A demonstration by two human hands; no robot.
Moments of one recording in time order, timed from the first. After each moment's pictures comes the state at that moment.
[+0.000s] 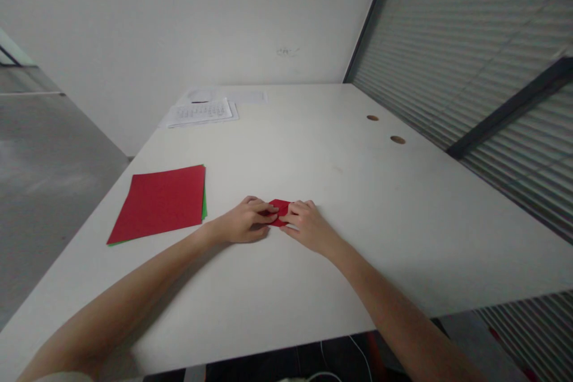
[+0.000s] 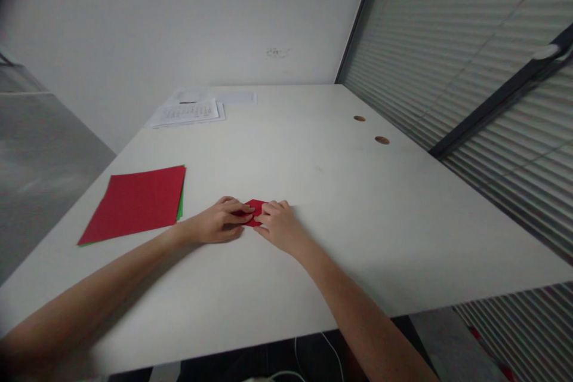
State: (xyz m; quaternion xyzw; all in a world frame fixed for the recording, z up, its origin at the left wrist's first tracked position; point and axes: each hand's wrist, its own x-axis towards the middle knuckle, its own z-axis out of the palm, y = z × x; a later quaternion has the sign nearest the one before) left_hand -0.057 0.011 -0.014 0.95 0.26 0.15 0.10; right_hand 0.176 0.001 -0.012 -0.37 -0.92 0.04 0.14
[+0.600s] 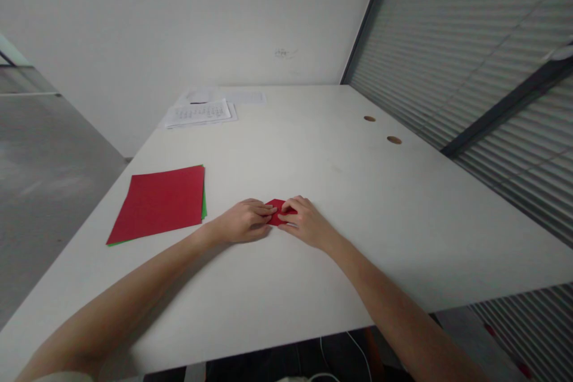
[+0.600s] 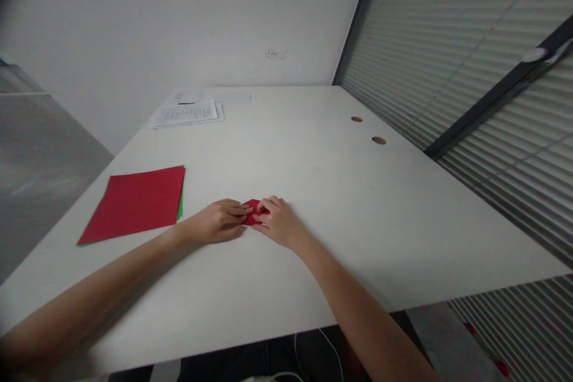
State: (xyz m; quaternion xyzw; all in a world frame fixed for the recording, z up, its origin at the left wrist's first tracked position) left_hand -0.054 0.009 -0.012 0.95 0.22 0.19 0.10; right_hand 0.181 0.007 -0.018 -0.33 -0.92 0.07 0.20
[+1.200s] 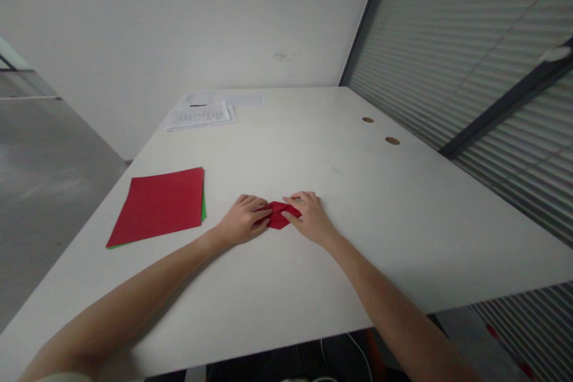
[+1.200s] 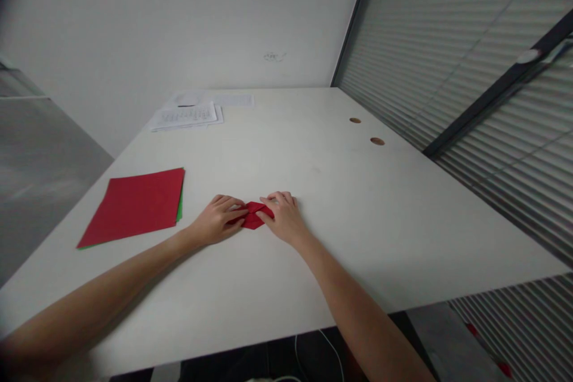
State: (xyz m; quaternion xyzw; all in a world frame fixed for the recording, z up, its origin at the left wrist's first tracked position) left_hand -0.048 0.001 -0.018 0.91 0.35 0.22 0.00; right_hand 0.181 0.010 -0.020 -0.47 -0.85 0.09 0.24
